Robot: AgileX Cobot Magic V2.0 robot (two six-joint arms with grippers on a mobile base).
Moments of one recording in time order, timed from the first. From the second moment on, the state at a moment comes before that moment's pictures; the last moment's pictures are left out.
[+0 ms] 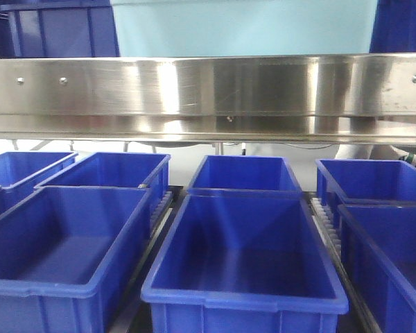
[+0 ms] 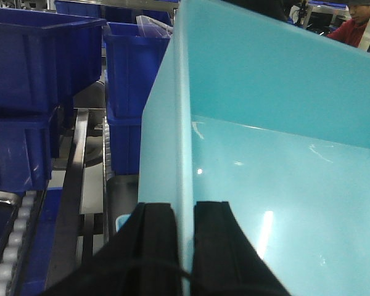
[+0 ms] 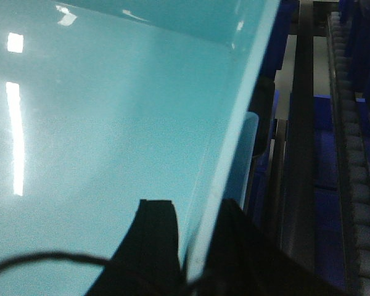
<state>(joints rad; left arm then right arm) -0.57 1.56 -2.05 0.16 0.76 -0.26 0.30 1.43 -1.86 0.07 1.00 0.09</state>
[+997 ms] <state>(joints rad) -0.57 1.56 -2.05 0.16 0.75 -0.26 0.30 1.43 -1.86 0.07 1.00 0.09</state>
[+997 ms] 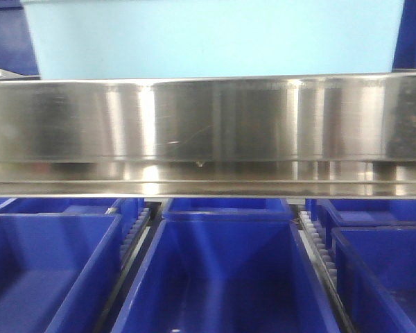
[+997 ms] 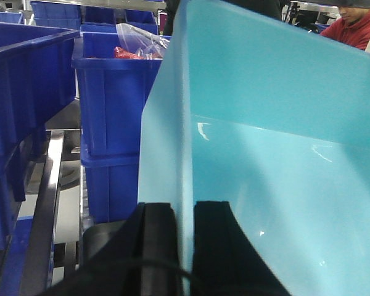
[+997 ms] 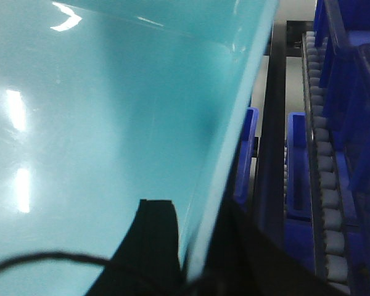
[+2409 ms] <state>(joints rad) -0.57 1.56 -2.05 0.16 0.75 -0.26 0.30 1.43 -1.86 0.07 1.00 0.09</state>
